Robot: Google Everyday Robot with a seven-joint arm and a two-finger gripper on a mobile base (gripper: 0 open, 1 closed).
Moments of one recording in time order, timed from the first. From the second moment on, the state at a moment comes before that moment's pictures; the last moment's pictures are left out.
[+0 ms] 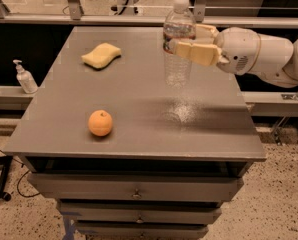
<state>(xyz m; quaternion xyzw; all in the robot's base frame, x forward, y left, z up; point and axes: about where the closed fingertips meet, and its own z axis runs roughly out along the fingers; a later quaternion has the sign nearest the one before) 0.555 -0.081 1.005 -0.49 -0.44 -0.59 0.47</state>
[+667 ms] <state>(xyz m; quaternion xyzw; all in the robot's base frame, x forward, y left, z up) 0.551 -0.095 0.982 -0.49 -0.46 -0.58 0.46</state>
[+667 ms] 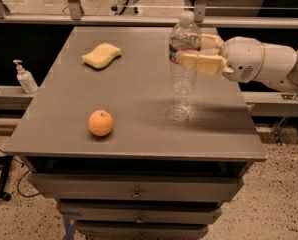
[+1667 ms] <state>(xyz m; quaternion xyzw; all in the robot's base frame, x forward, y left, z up) 0.546 -0.106 0.945 -0.50 -0.44 -0.57 0.47</state>
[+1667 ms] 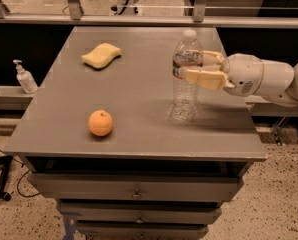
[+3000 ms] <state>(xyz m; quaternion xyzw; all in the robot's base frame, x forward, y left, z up) 0.541 -0.108 0.936 -0.49 -0.45 -0.57 0.48</state>
